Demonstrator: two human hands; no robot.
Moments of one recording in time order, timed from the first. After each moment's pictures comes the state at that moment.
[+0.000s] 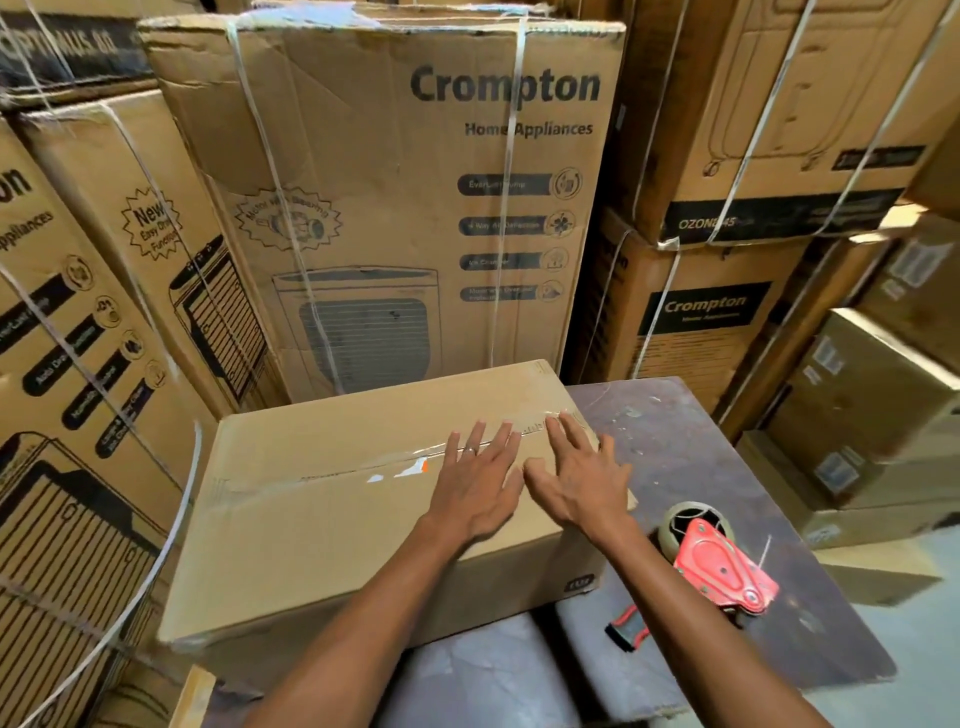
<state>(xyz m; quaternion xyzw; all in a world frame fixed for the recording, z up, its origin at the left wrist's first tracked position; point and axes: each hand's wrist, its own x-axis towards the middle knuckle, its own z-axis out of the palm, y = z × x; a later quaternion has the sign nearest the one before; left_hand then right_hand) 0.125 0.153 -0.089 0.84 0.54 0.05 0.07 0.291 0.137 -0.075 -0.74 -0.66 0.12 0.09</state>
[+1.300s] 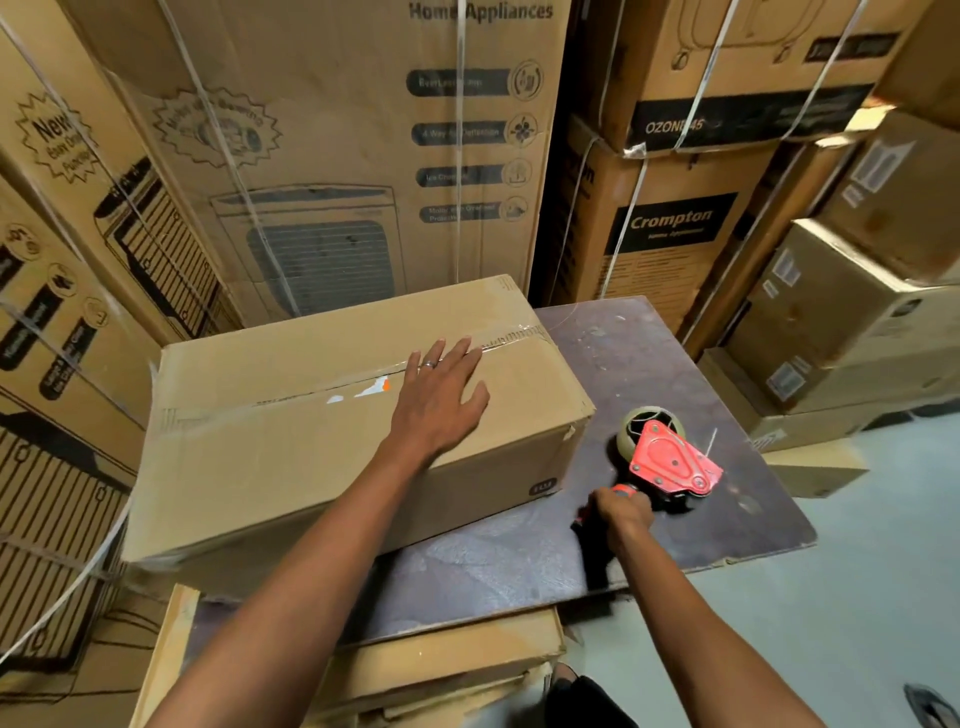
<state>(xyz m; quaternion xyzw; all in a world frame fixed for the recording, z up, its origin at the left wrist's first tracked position) 0.126 0.140 -0.092 0.81 0.56 0.15 0.10 0.386 0.049 -0.257 -0.84 -0.11 0.38 0.37</state>
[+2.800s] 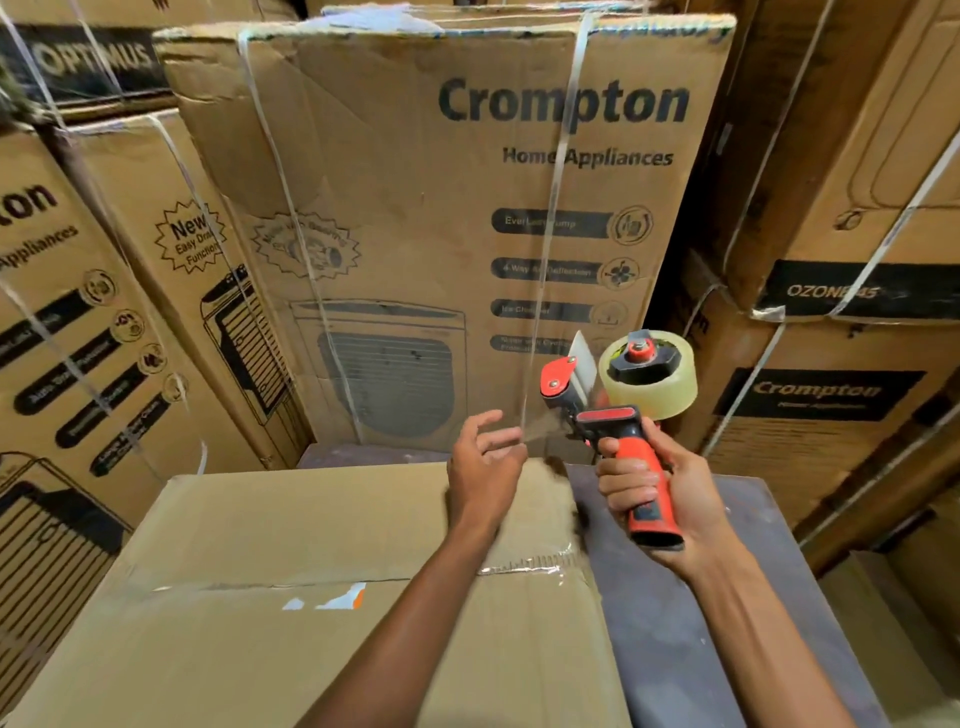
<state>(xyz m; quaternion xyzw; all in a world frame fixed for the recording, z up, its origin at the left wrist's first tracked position) 0.200 0.300 -0.044 0.38 0.59 0.57 0.41 0.395 0.307 -0.015 -0.17 -0.05 0.91 0.38</state>
